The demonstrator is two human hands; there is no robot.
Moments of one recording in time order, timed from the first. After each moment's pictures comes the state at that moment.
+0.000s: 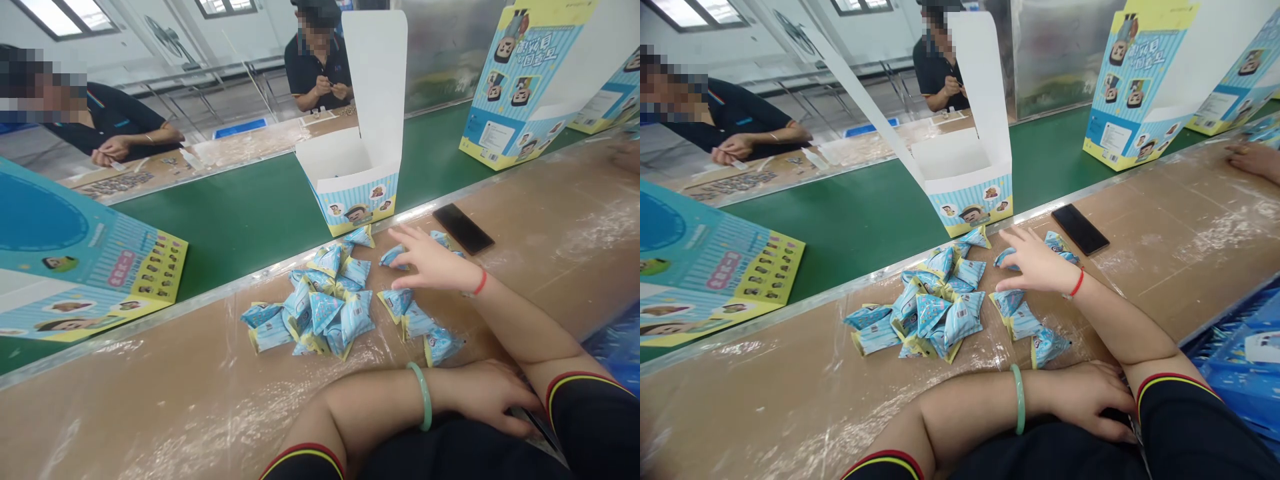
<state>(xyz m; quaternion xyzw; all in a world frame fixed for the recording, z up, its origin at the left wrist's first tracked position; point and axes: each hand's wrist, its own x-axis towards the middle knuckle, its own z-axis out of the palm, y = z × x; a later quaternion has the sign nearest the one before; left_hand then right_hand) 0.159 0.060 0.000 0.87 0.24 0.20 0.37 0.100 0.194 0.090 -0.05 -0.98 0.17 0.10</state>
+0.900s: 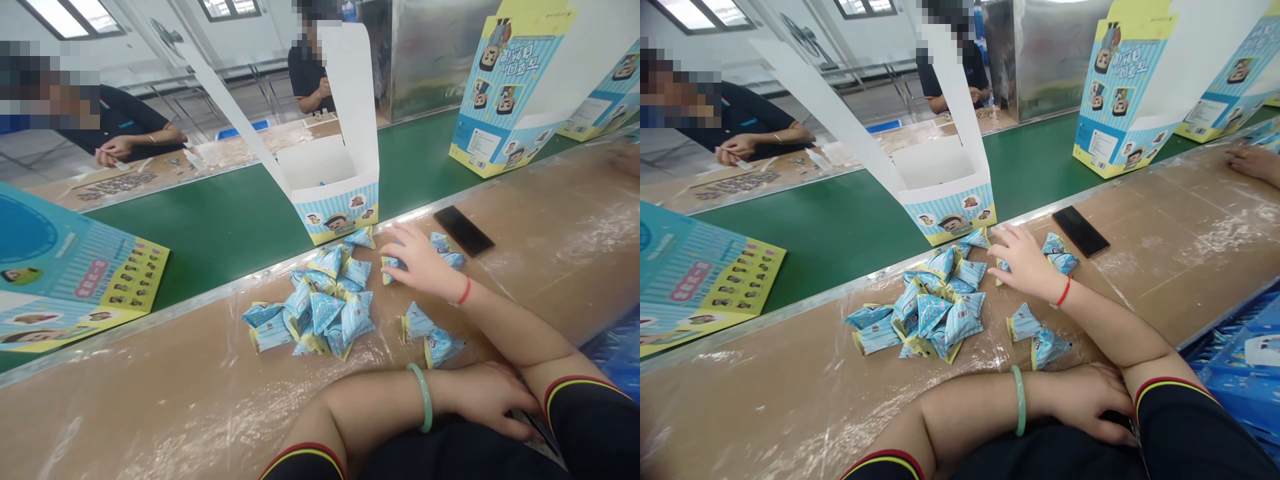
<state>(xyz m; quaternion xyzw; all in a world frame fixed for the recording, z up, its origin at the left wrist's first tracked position) 0.161 0.066 -0.007 0.87 0.25 0.21 0.38 0.086 0.182 0.083 -0.07 -0.97 0.13 0.22</state>
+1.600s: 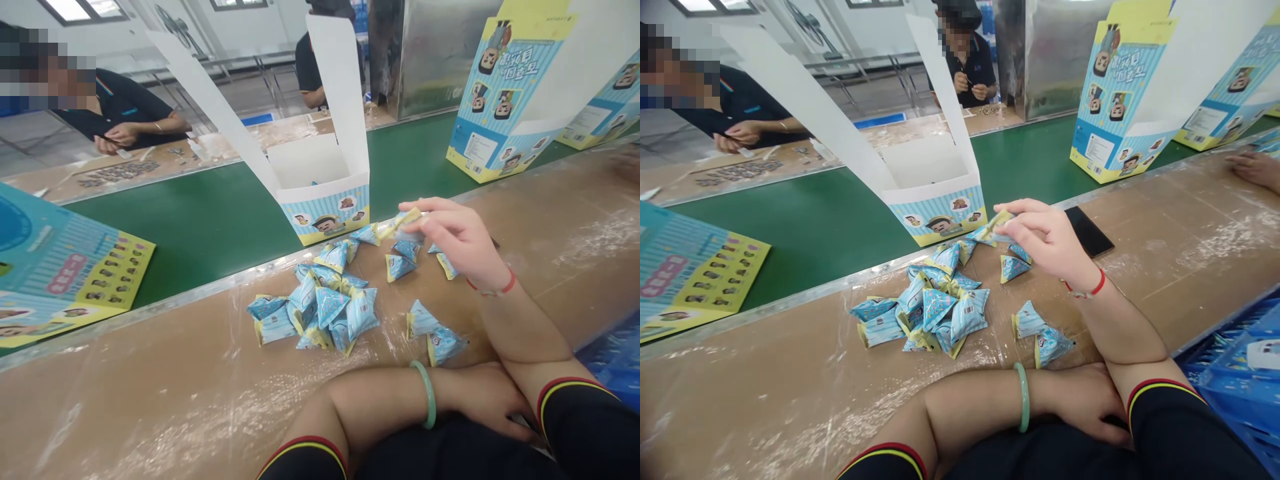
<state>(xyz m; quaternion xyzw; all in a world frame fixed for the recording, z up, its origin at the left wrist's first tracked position) 0.161 0.061 -0.014 0.90 0.23 0.19 0.33 0.102 0.175 0.156 -0.05 -0.84 0.39 0.37</state>
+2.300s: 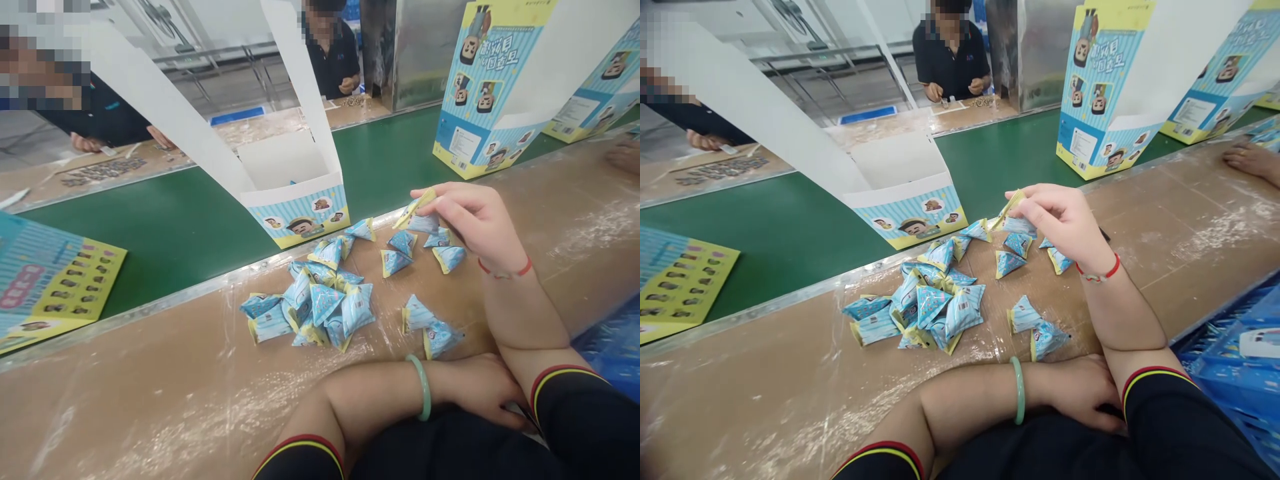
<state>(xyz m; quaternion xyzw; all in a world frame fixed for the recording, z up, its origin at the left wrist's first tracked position) 0.157 0.056 -0.001 0.90 0.24 0.19 0.32 0.112 0.181 0.170 -0.12 -0.84 0.34 0.41</state>
